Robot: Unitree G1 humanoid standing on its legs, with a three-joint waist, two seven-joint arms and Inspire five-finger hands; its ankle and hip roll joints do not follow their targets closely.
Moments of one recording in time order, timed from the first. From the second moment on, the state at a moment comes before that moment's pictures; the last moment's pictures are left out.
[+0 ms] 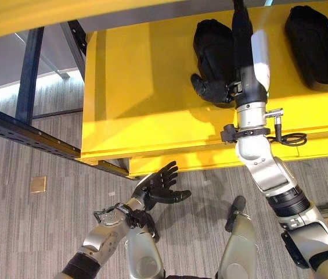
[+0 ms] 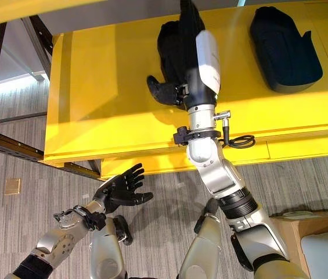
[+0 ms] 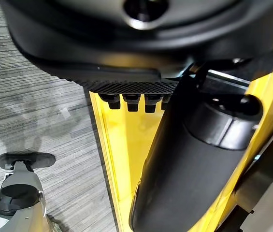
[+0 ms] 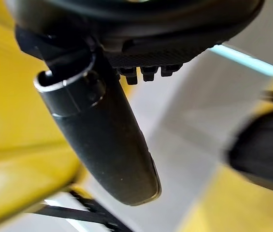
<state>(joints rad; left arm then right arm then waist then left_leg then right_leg) -0.11 0.49 -0.40 0.11 -0.74 0.10 -0.14 -0.73 -0.43 0.34 -0.13 -0.27 0.01 -0.46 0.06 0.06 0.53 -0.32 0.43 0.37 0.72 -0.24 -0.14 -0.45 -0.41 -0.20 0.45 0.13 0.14</state>
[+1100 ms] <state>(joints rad) 0.21 0.44 -0.17 -0.04 -0.69 -0.01 -0.02 0.07 -0.63 -0.01 -0.36 -0.31 -0.24 -0.49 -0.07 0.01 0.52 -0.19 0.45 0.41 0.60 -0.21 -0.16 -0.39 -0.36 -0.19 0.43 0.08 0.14</state>
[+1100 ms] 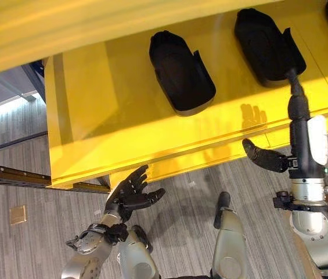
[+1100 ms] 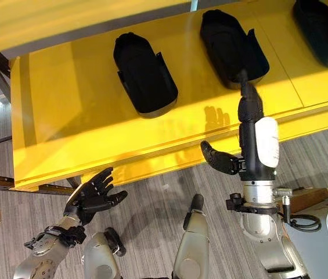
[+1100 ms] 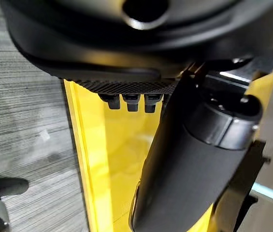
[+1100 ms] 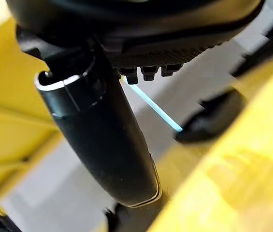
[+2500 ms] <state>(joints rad) 0.38 0.42 -0.05 0.09 -0.74 -0.14 -0.17 0.20 -0.72 0.00 -0.27 -0.18 -0.17 -0.26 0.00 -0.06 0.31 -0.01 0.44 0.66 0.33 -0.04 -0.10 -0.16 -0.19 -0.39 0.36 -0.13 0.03</state>
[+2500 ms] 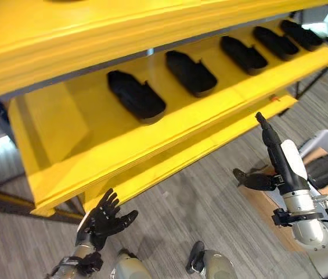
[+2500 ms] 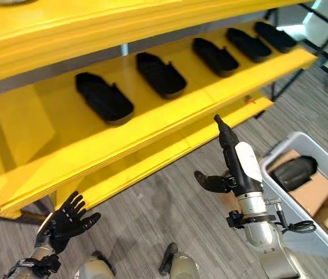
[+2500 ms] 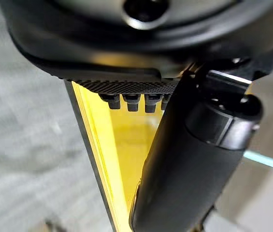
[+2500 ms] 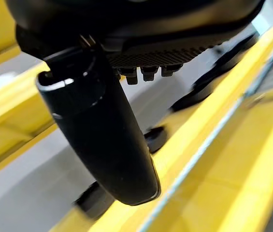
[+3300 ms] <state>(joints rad) 0.33 0.46 -0.08 -0.03 -0.74 -0.14 -0.17 0.31 -0.76 -0.22 -0.12 -0.19 -0.02 -0.41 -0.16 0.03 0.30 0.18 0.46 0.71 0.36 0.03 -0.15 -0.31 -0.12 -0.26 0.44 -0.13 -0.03</state>
